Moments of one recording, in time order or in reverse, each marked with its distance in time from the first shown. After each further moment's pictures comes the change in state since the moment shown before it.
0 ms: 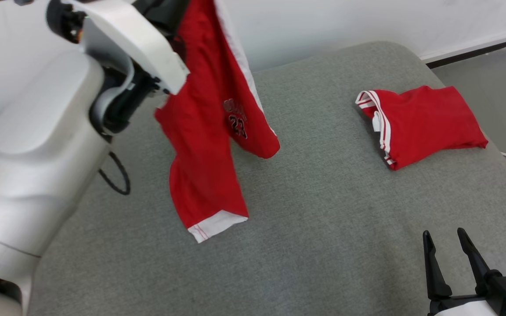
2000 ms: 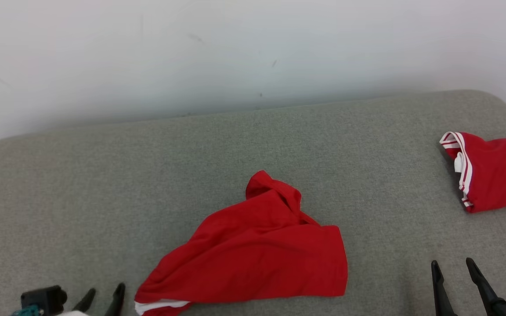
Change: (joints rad) left arm 1.115 0.211 0.141 -0.200 -0.207 0.328 -0.145; right arm 0.102 0.000 -0.043 -0.006 -0.059 0.000 0.000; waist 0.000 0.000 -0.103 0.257
